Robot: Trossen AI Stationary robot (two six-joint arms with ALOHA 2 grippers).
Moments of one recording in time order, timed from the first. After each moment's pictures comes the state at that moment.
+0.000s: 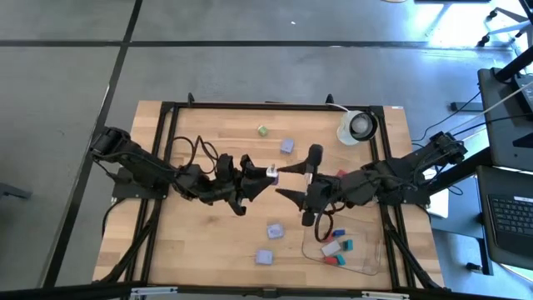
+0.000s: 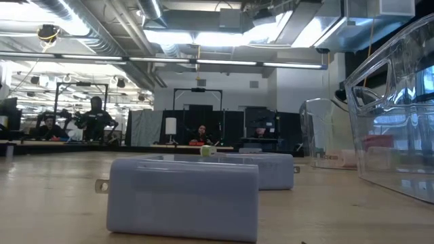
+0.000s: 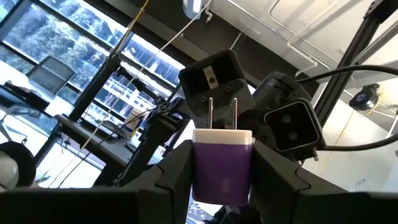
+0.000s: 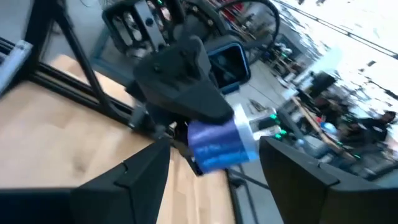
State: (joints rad) left arm -0.35 1.51 0.97 1.06 -0.50 -0.39; right arm 0.50 1.48 1.54 -0.29 0.67 -0.48
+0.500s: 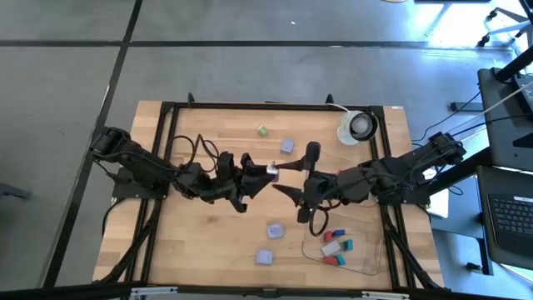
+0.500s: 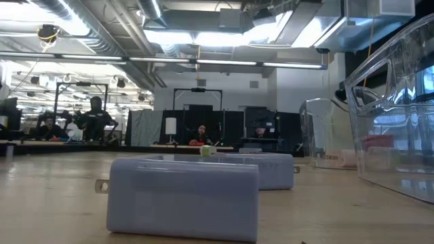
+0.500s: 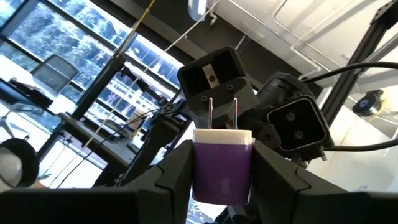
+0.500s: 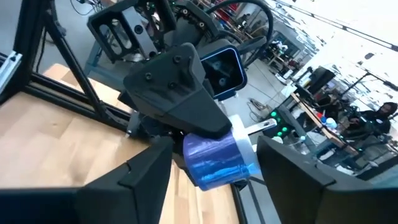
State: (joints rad) left arm -0.34 1.51 0.97 1.07 -0.51 -0.41; right arm 0.47 1.50 1.54 -0.25 0.65 -0.45
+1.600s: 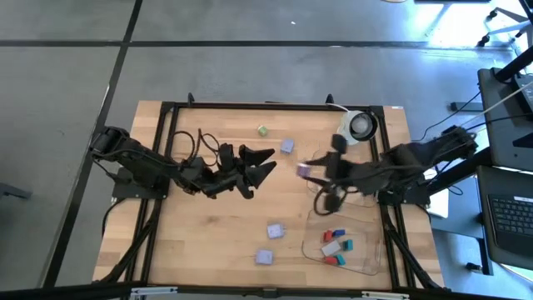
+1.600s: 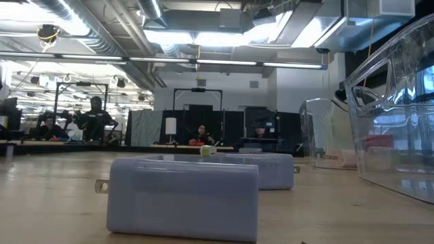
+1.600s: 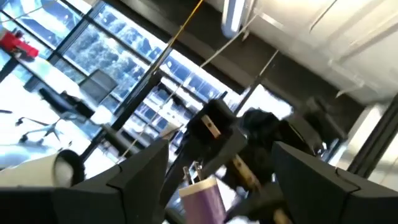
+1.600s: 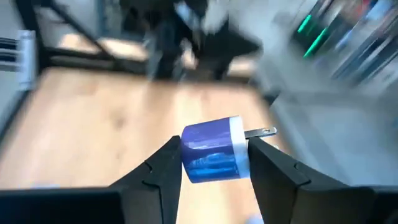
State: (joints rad) left arm -0.29 1.50 0.97 1.03 -0.62 -0.42; right arm 0.48 1.35 1.54 -0.74 0.66 0.08
